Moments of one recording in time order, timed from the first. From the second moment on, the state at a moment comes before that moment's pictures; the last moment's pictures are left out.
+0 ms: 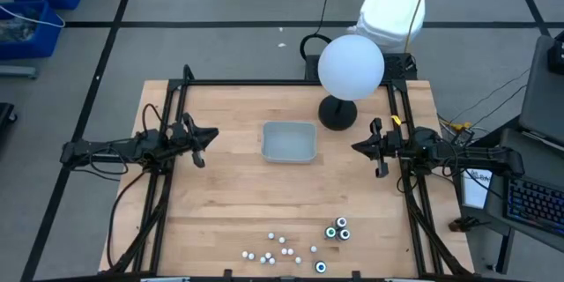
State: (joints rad) left arm 0.00 0.11 0.01 0.21 -0.34 0.00; right arm -0.14 0.21 0.01 0.31 -0.16 0.04
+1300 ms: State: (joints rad) left arm 0.00 0.11 0.01 0.21 -0.34 -0.03; right arm -0.14 0.21 0.01 0.31 -0.16 0.04
